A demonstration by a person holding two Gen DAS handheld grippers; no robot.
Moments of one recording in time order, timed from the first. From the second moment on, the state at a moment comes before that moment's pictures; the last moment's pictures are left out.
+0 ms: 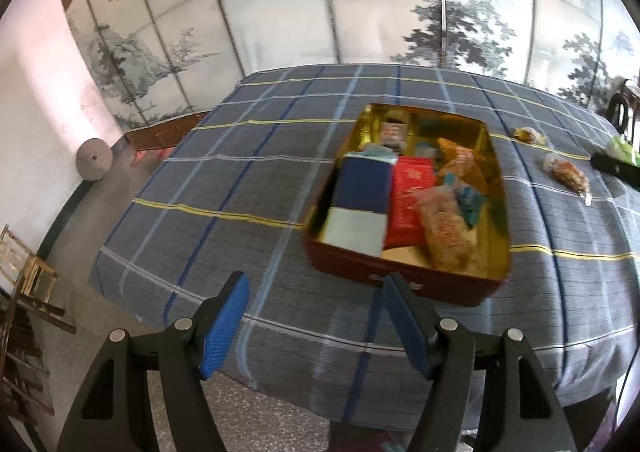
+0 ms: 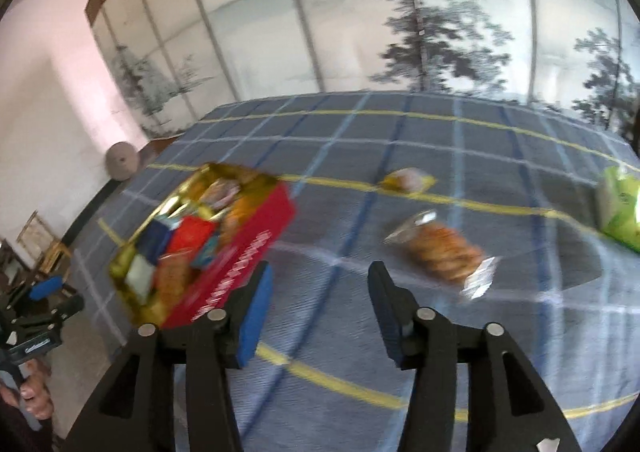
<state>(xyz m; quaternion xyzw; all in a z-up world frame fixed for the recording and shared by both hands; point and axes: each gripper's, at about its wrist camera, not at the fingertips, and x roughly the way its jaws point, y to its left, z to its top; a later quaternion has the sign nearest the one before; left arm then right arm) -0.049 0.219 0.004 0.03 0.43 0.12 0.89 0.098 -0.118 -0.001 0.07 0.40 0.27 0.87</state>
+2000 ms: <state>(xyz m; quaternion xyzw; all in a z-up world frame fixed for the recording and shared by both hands) 0.152 -0.031 -0.006 -0.09 0.58 -0.09 0.80 0.124 -0.354 -0.091 0.08 0.44 0.08 0.89</state>
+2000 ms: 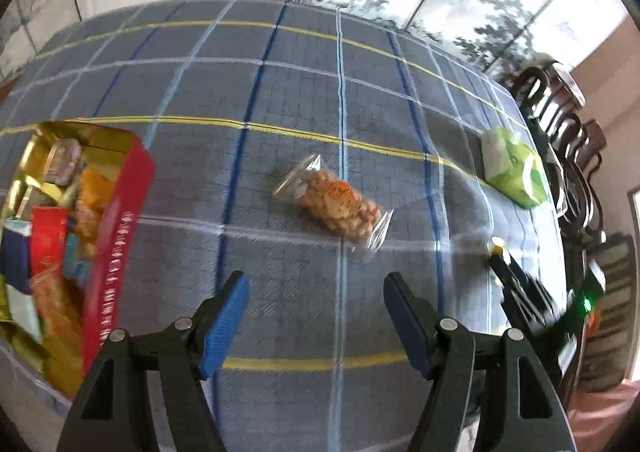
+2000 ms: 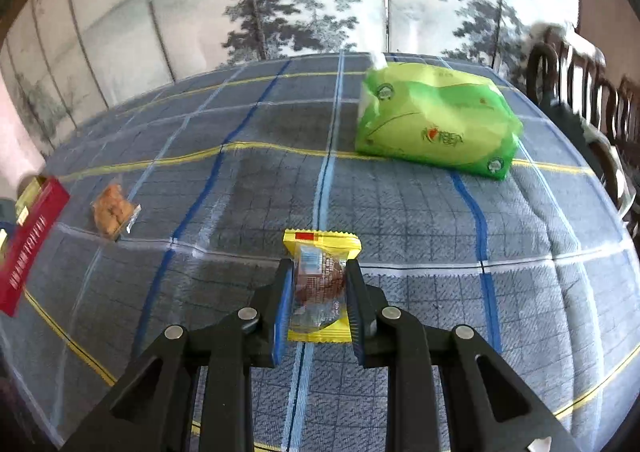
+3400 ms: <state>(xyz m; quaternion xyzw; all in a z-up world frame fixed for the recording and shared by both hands) 0.172 -0.099 -0.074 -0.05 0.59 0.10 0.80 0.130 -0.380 -0.100 0.17 0.45 0.11 0.87</state>
